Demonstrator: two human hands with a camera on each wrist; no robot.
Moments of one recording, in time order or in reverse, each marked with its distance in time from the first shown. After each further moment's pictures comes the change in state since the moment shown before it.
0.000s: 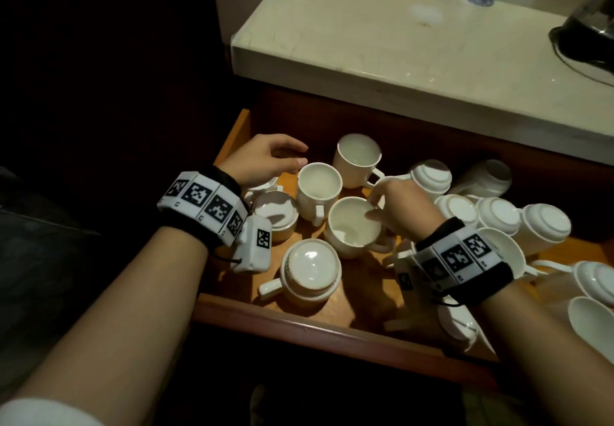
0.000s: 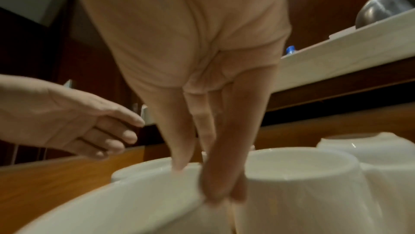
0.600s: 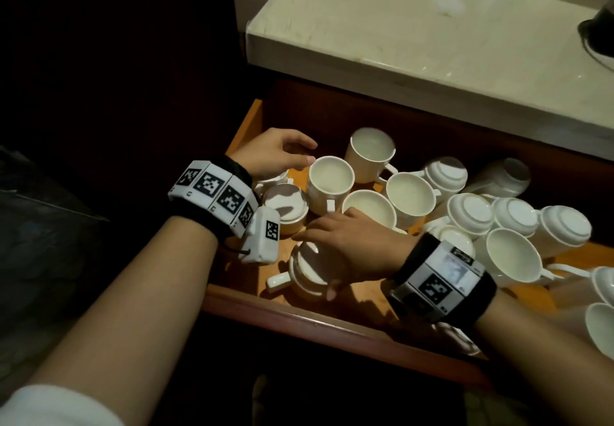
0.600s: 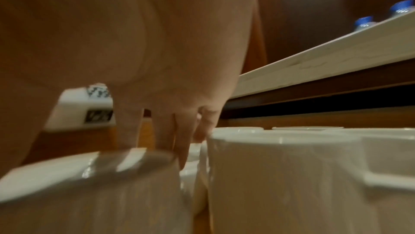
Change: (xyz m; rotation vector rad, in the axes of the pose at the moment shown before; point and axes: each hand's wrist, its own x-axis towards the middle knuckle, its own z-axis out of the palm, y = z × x) left_hand 0.000 0.000 -0.001 0.050 -0.008 -0.025; right_hand -0.024 -0.056 0.018 -0.229 -0.281 -0.705
